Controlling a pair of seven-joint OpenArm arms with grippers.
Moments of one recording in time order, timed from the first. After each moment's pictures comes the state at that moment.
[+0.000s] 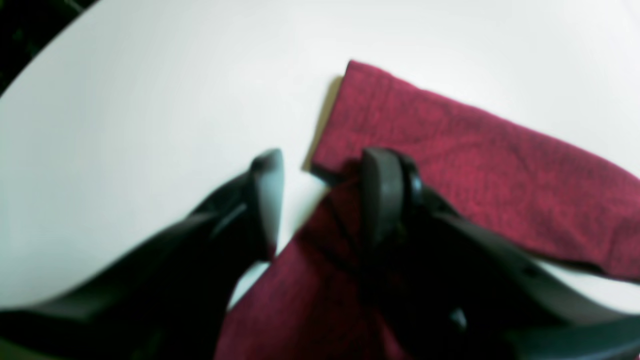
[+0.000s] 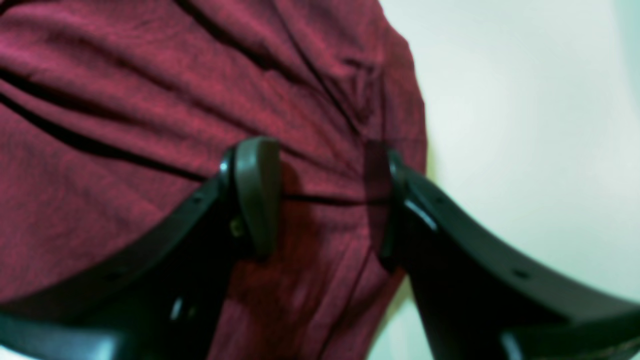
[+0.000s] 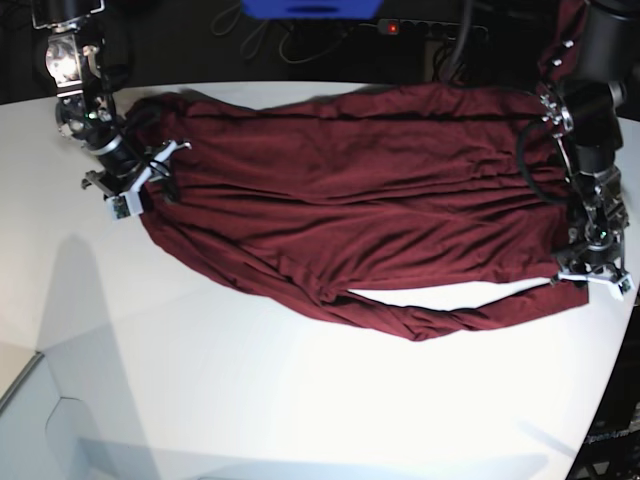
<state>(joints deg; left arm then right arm) -26.3 -22.0 -25.3 28.1 -12.4 -6.0 5.5 -14.2 22.7 -1.1 82.5 16.5 17.4 -15.4</state>
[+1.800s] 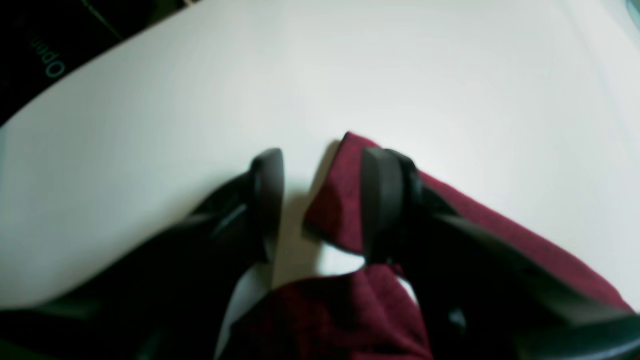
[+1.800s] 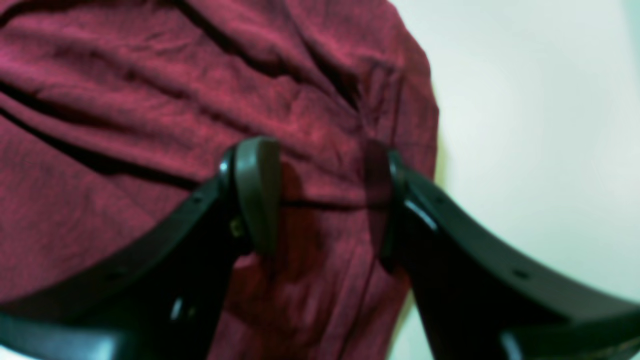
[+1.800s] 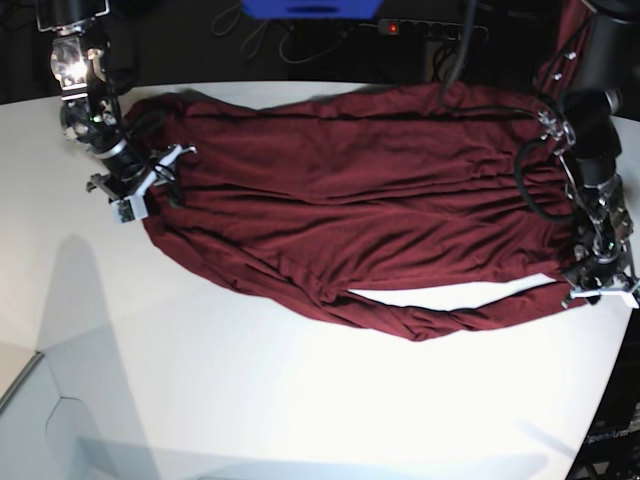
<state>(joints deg) -29.9 -20.8 -33.1 28.8 -11.9 -5.8 4.2 -13.1 21.6 -1.3 82.3 16.5 17.4 -15.8</state>
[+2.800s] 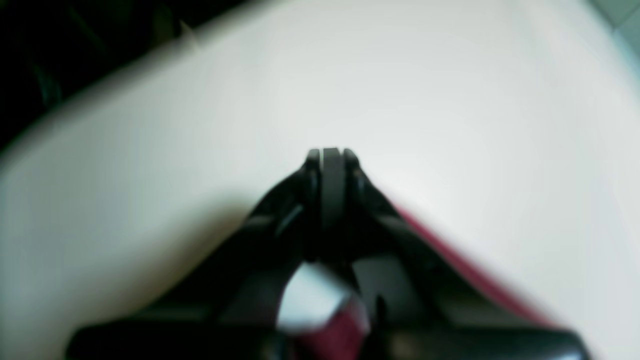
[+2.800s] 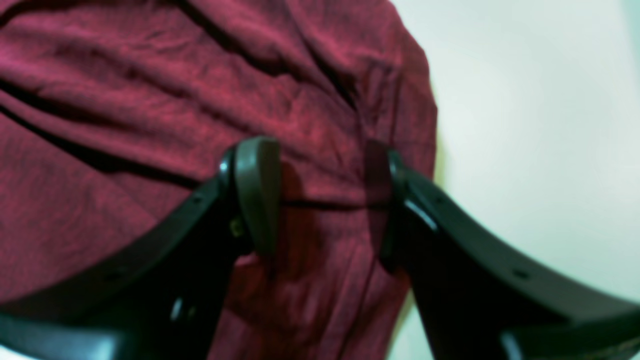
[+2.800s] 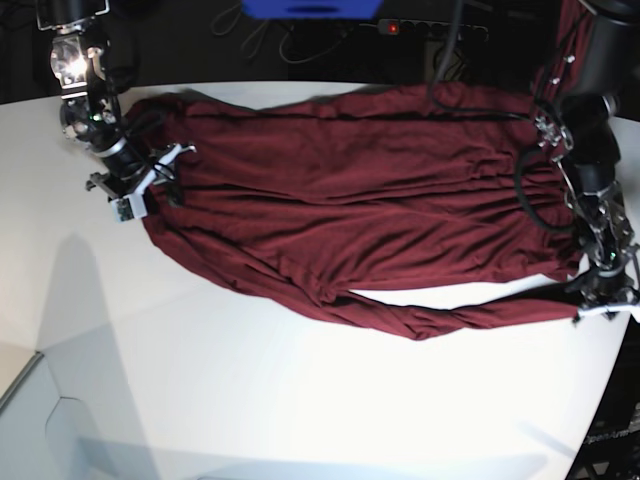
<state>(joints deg) -31.4 -19.7 -33.2 33.3 -12.2 -5.8 -1.8 -13.5 21.6 -1.2 82.3 16.5 17.4 -15.4</state>
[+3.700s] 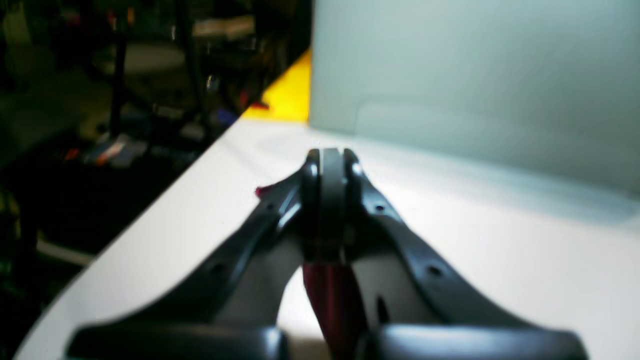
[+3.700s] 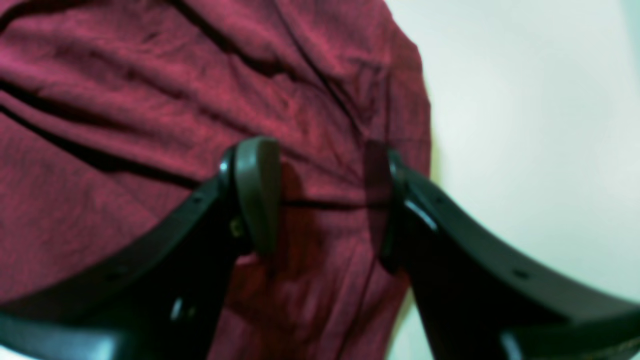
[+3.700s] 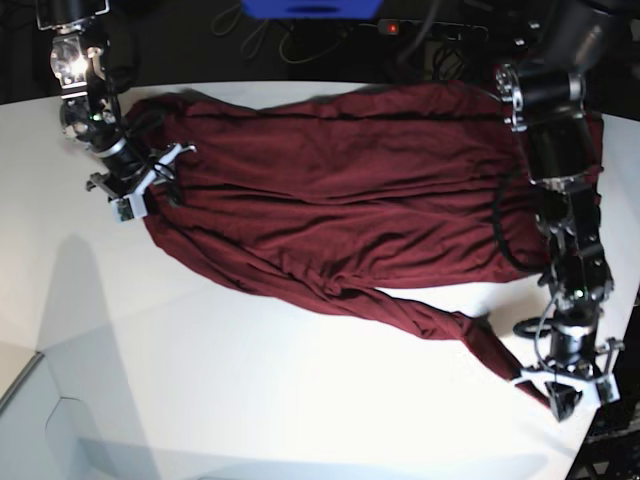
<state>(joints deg) -22.2 -13.3 -14.3 71.6 -12.3 -6.4 7.1 -13.6 21.6 -1.1 82.3 16.5 17.4 -15.3</state>
